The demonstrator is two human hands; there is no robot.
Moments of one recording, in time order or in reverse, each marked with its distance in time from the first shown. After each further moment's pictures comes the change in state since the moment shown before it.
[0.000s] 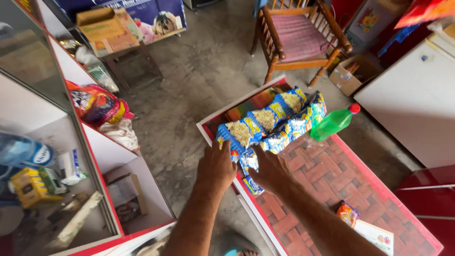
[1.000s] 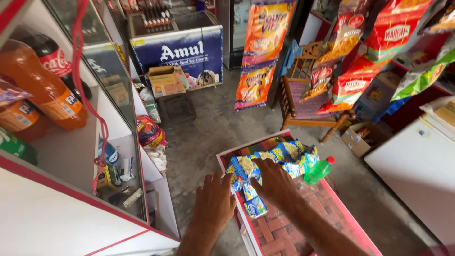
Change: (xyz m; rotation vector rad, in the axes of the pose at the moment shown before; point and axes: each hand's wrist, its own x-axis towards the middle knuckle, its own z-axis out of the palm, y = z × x) left_hand -0.169 0.097 -0.163 0.079 0.197 -0.009; right_hand -0.109 -0.055 -0.157 -0.036 0.266 -0.420
